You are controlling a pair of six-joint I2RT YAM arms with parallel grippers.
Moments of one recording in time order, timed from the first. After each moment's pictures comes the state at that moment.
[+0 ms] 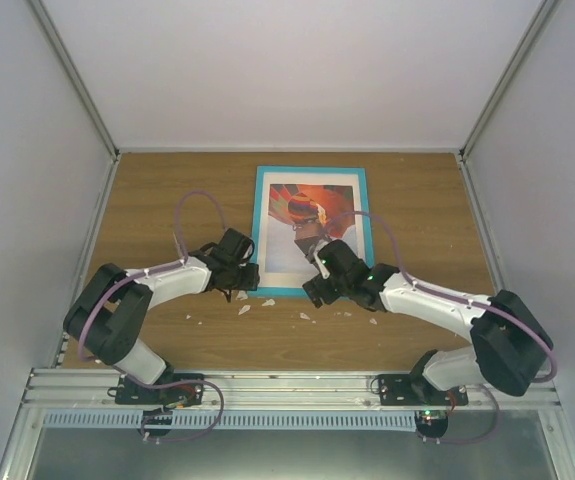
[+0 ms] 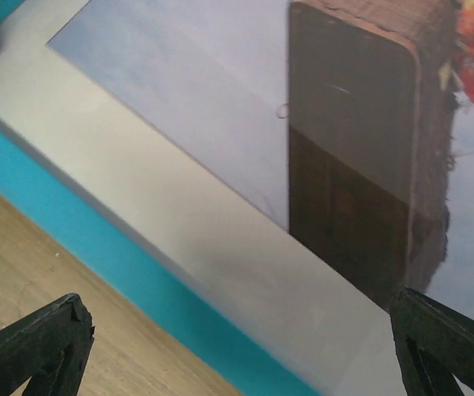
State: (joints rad) left arm -0.56 1.55 0.75 -0.29 0.05 -0.48; right arm 0.77 1.35 0.74 -0.33 0.13 0.09
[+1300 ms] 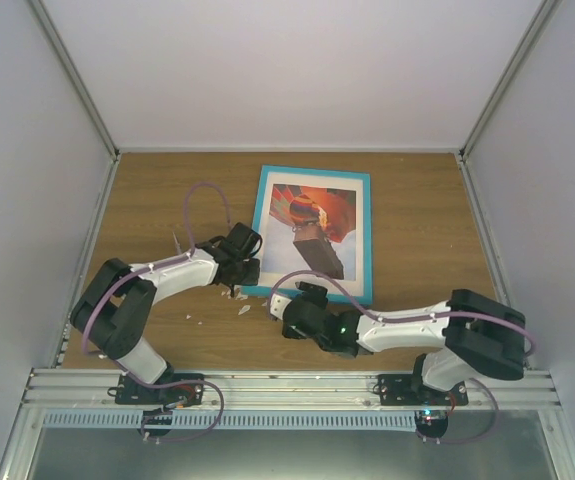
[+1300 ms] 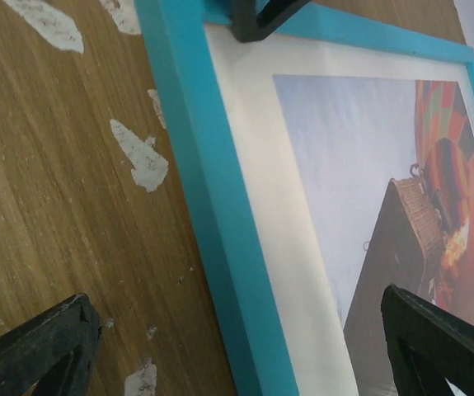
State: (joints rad) left arm -0.59 1.60 0.86 -0.41 -0.07 -0.48; right arm 1.23 1.45 0.61 0.04 0.54 -0.35
